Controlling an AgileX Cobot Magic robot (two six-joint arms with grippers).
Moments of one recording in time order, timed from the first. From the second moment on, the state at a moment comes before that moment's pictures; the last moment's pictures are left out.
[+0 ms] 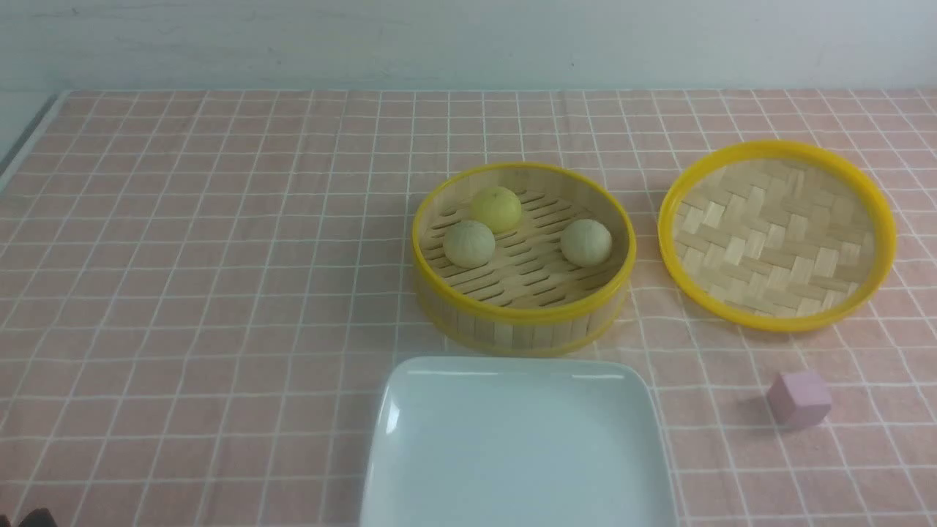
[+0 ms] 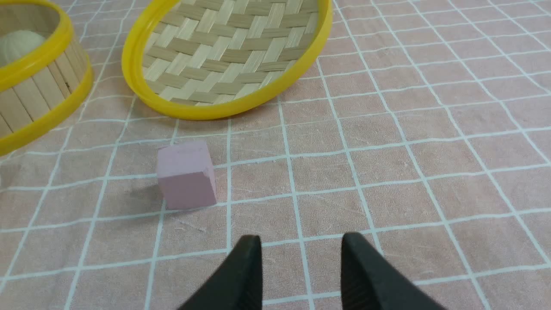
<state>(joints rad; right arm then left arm) 0.00 -0.01 0.01 -0.13 0.40 0.22 -0.04 -0.01 0.02 0.13 0.38 -0.25</state>
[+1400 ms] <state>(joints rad) 0.00 -0.01 0.02 0.04 0.38 0.36 -0.04 -0.01 0.02 -0.17 0.38 -0.51</state>
